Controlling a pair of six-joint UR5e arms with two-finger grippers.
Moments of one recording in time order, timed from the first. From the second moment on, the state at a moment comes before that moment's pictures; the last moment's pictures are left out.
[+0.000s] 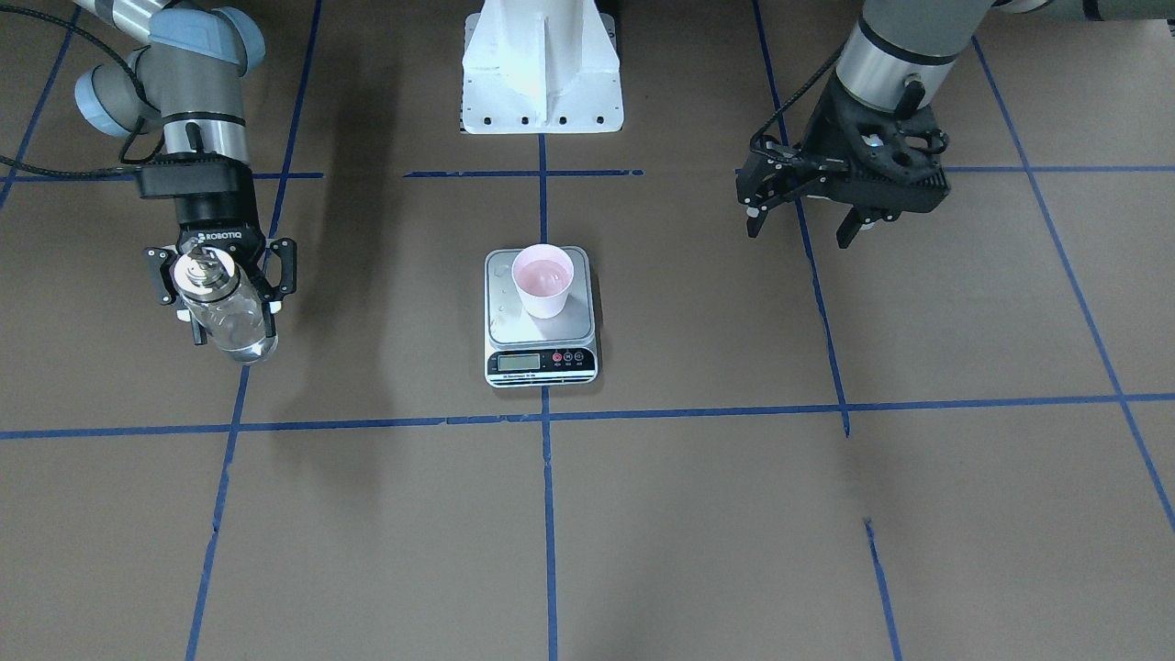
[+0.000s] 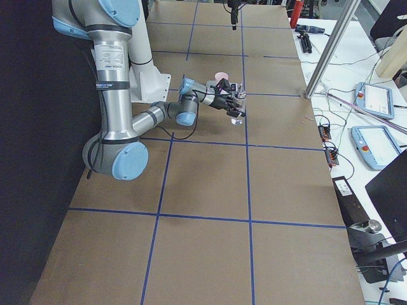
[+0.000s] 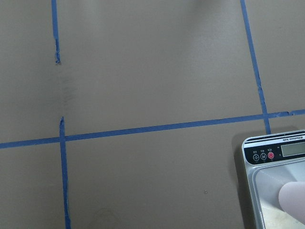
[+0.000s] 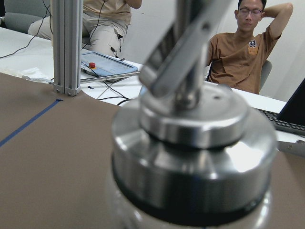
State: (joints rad) left arm -0.92 -2.11 -2.02 -1.34 -2.09 -0.80; right arm 0.49 -1.46 1.86 -0.80 0.92 0.81
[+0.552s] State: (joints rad) left arm -1.12 -1.98 -2.02 -1.34 -2.10 -0.39; right arm 0.49 -1.32 1.91 -1.05 0.89 0.53
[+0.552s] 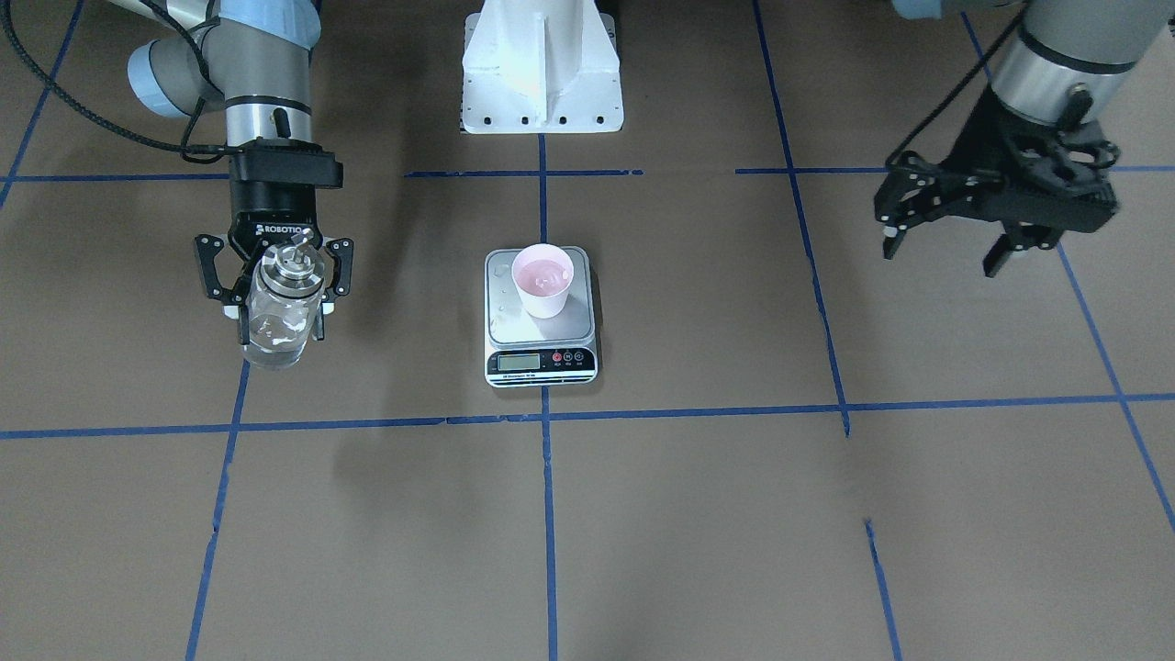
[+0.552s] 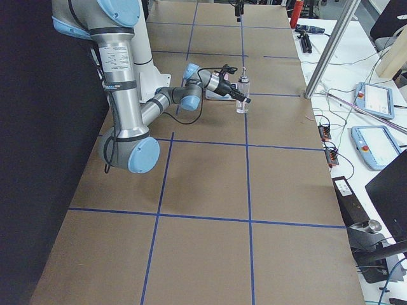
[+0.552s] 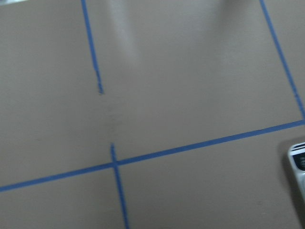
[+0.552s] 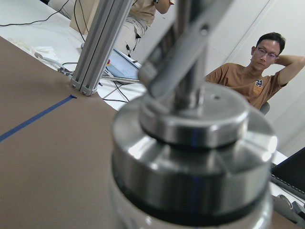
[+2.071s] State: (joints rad) left arm -1.49 -1.72 -1.62 -1.56 -2.15 0.35; right arm 0.27 -1.29 1.88 -1.23 0.44 0.22
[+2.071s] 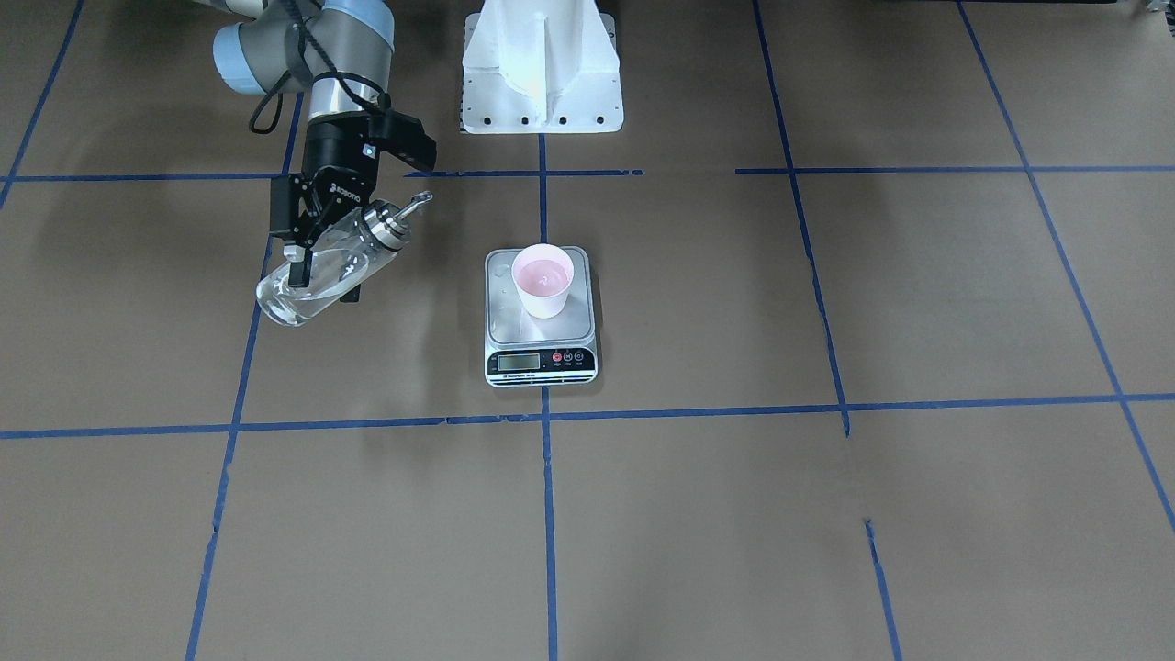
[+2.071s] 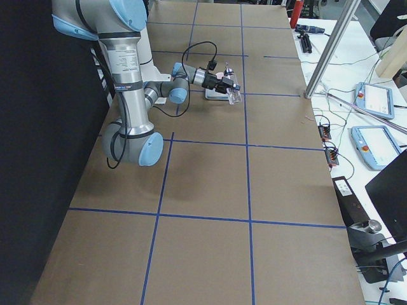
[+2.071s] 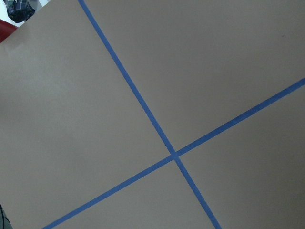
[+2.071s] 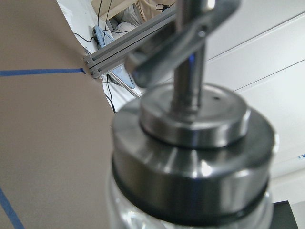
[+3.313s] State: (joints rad) left arm -1.49 -1.71 -1.60 -1.58 -2.15 0.35; right arm 0.24 -1.12 1.71 -1.52 0.27 0.09
